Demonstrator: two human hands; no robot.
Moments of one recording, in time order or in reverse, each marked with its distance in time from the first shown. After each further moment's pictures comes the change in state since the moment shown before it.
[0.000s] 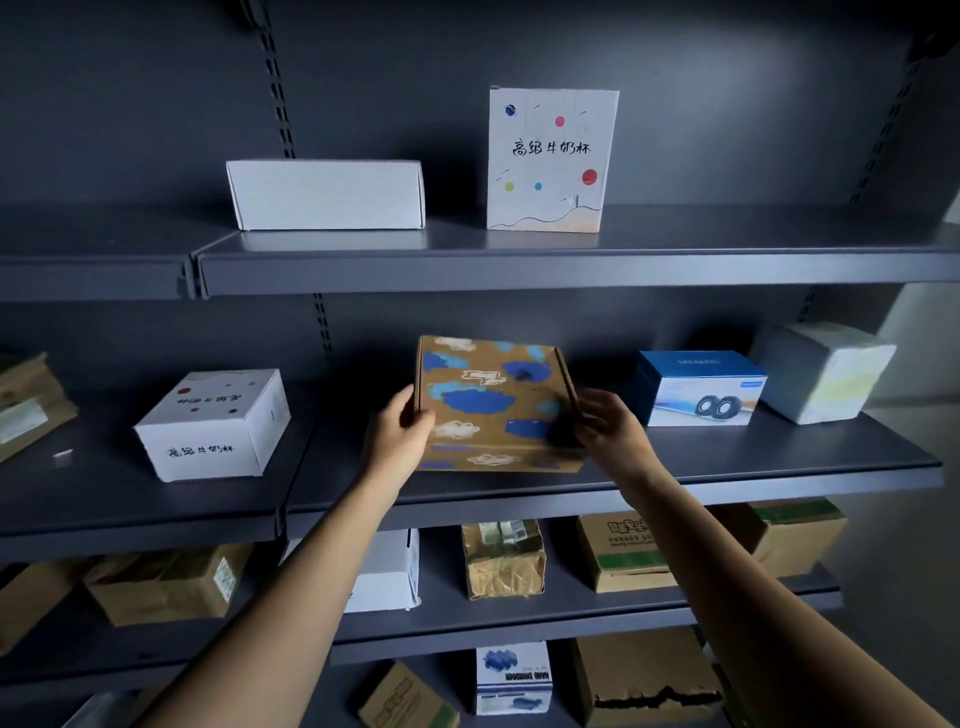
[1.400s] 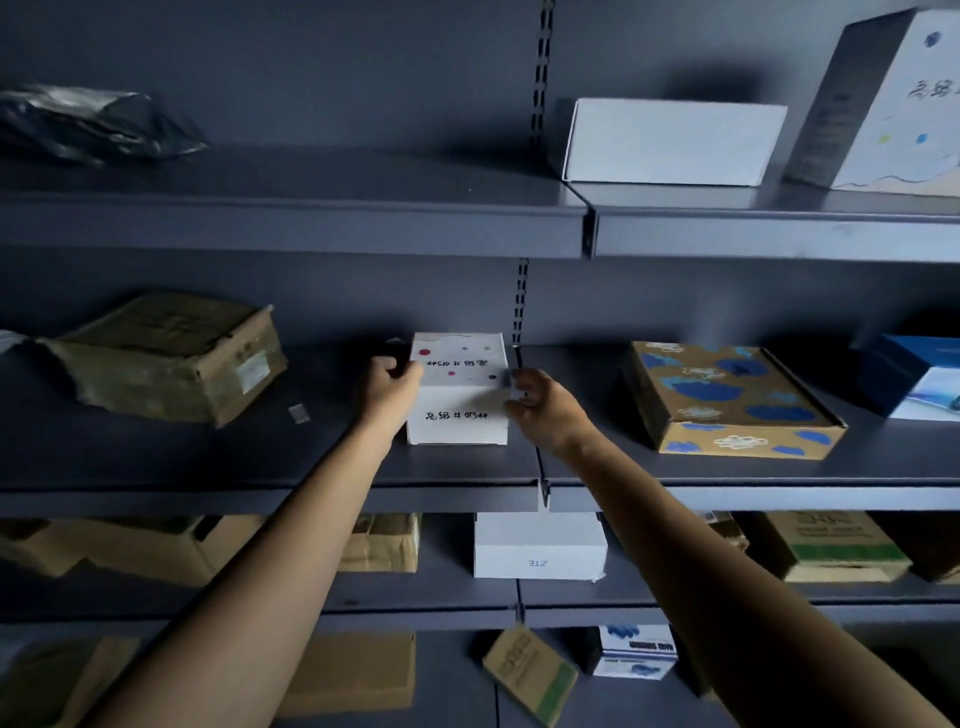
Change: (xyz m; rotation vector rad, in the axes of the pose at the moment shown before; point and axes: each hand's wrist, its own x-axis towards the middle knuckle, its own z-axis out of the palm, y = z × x) left_hand 0.097 -0.083 -0.284 0.044 0.128 -0.175; right_hand -0.034 -0.080 0.363 -0.354 -0.338 0.021
